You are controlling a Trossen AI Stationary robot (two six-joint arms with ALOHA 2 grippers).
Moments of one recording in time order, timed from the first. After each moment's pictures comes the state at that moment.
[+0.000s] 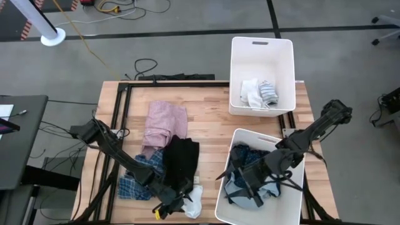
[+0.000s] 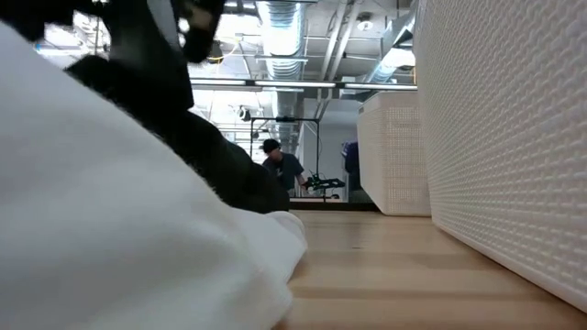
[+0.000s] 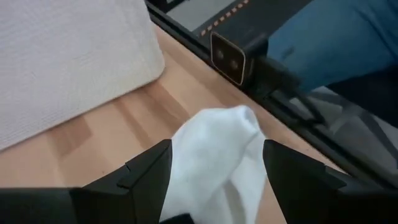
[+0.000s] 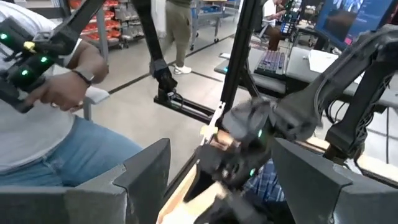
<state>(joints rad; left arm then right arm) -0.66 1.82 1.02 0.18 -0.10 0.17 0.62 1.39 1.29 -0.07 0.19 -0.10</state>
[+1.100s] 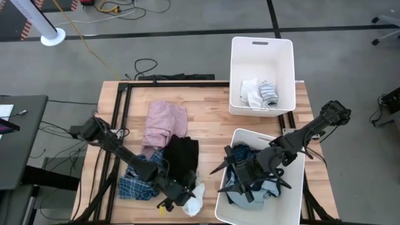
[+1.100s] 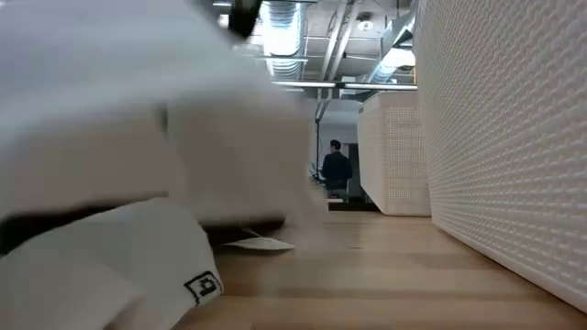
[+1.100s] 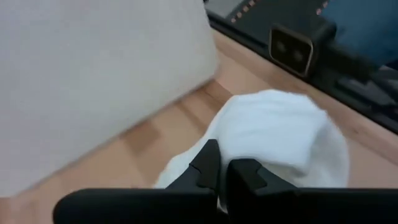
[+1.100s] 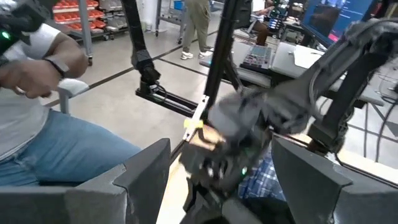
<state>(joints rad) -0.60 1.79 1.08 0.09 -0.19 0.35 0.56 1.43 1.29 -0.05 0.18 -0.14</state>
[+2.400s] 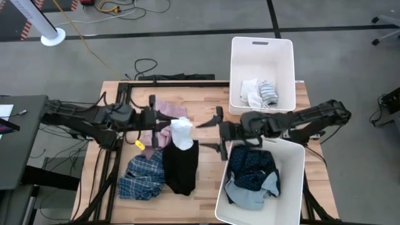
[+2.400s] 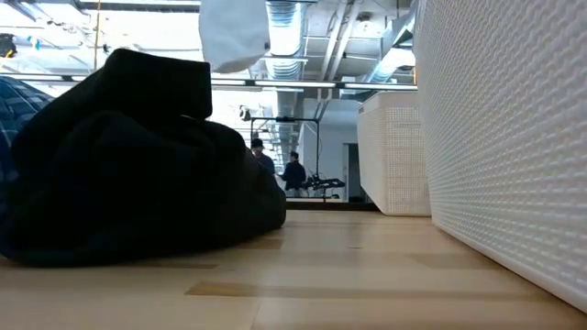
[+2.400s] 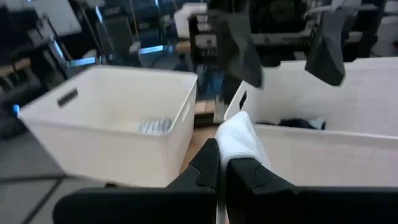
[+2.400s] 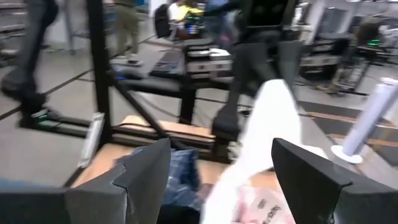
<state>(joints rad) -0.19 1.01 1.09 -0.20 -0.38 0.15 0.22 1.43 1.29 0.05 0.16 -0.12</state>
